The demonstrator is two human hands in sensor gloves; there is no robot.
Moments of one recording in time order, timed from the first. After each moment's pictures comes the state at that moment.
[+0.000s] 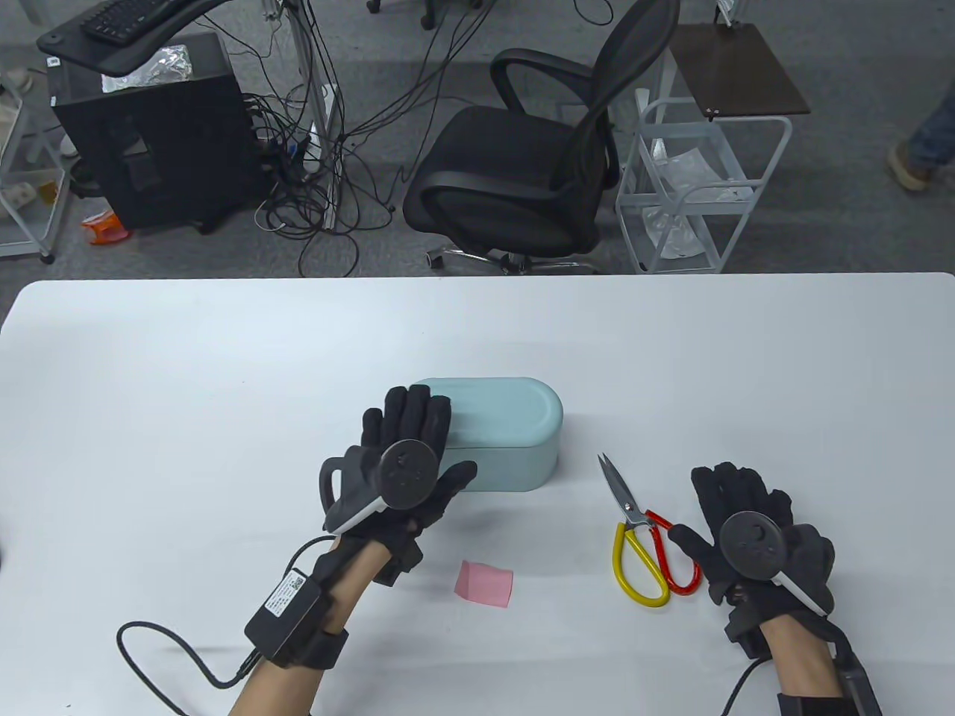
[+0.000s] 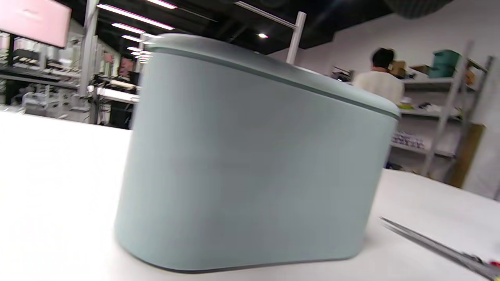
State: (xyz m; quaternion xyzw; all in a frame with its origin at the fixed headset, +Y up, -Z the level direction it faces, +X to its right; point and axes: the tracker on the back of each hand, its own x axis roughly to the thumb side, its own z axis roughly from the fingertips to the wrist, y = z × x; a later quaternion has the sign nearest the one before) left_hand -0.116 -0.684 -0.328 0.03 -0.18 0.13 0.97; right_hand 0.294 -0.749 -0.283 0.05 -0.04 0.99 0.11
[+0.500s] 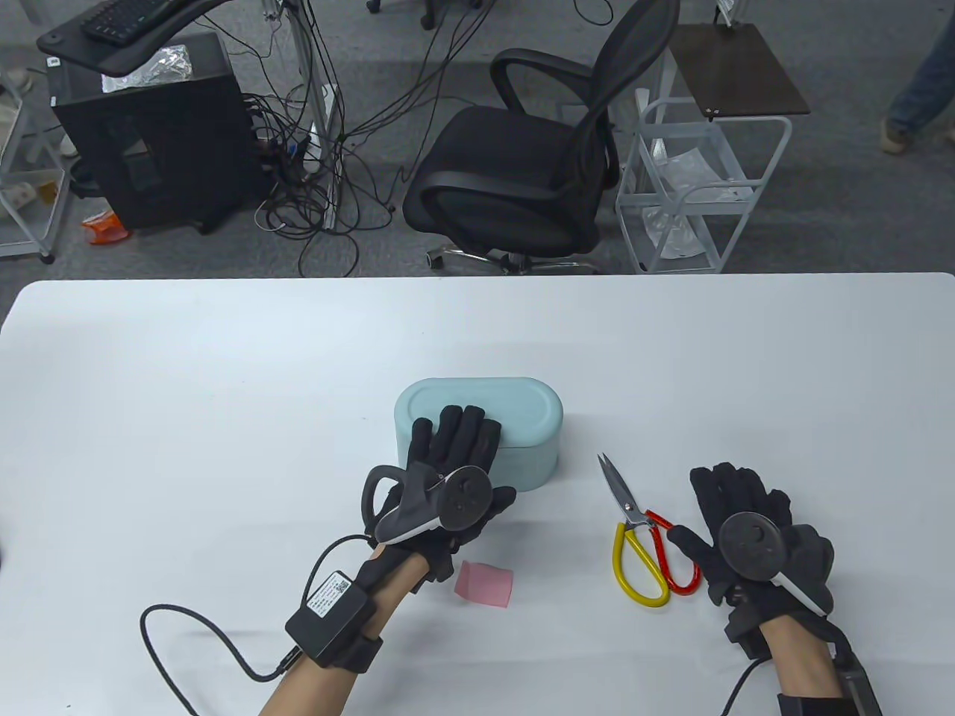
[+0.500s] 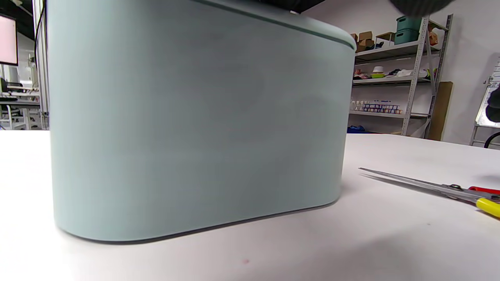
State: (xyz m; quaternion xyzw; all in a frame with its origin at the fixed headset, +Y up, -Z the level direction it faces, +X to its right) left_hand -0.080 -0.711 -0.327 0.03 -0.22 0.06 0.97; right_hand 0.293 -0.749 -0.282 0.06 -0.04 0.99 0.11
